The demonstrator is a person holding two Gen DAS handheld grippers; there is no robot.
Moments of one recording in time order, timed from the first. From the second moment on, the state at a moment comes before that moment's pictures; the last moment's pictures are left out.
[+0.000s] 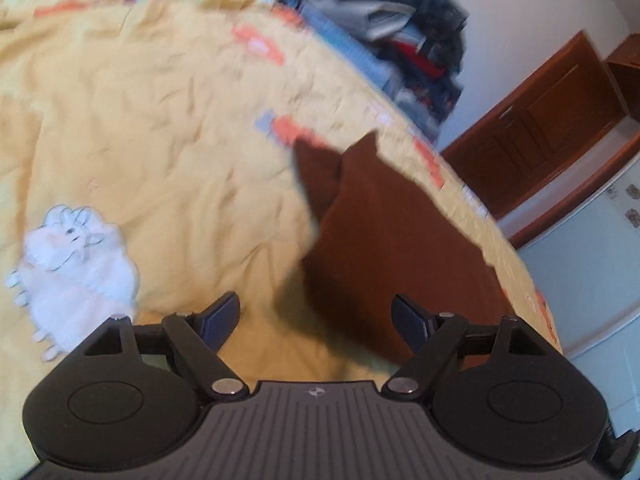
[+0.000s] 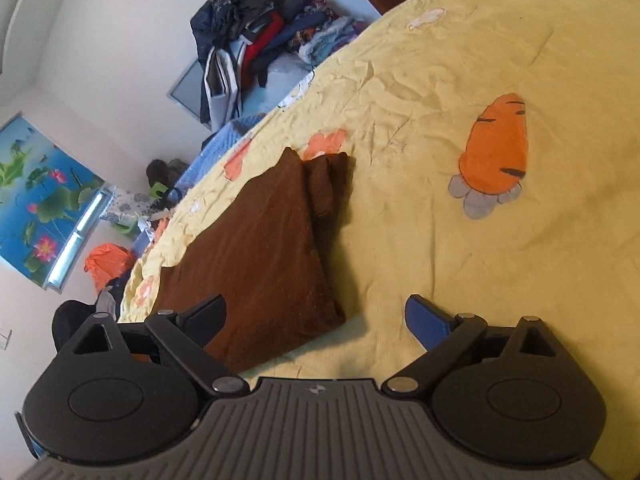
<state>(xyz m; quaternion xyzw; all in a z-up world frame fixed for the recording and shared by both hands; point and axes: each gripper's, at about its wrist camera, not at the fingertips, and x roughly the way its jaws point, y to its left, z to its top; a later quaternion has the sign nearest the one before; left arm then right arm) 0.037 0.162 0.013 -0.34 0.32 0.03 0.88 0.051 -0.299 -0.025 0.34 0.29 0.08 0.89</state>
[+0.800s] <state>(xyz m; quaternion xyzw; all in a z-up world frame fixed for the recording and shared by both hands) -0.031 0.151 0.036 -0.26 0.40 -0.05 0.88 -0.037 -0.270 -0.018 0.32 0.35 0.20 0.86</state>
